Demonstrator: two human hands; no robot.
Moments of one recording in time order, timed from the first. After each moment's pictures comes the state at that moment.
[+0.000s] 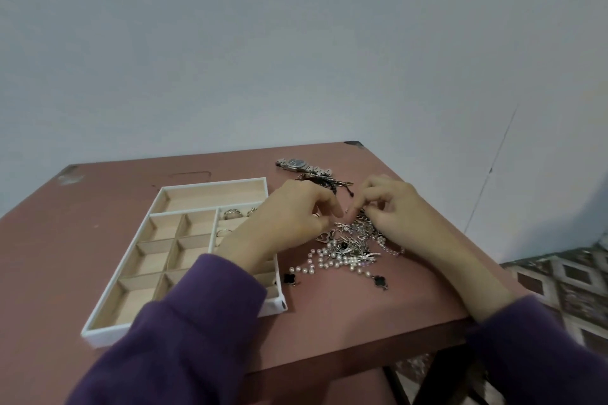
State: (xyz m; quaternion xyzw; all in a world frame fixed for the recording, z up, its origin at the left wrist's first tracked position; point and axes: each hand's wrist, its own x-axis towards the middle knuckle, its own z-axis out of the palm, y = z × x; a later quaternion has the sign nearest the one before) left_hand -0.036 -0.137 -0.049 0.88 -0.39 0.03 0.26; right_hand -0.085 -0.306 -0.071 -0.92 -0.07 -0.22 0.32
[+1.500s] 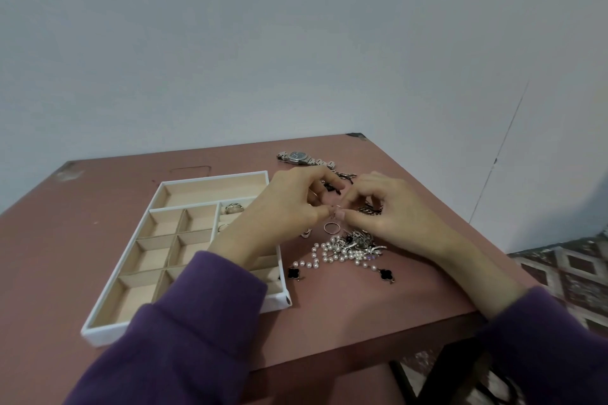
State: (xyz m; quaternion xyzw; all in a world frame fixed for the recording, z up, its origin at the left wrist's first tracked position) left_hand -0.033 -0.131 -0.052 0.84 -0.38 0.01 0.39; right_hand -0.088 -0.295 -0.071 -0.91 -0.13 -0.21 0.33
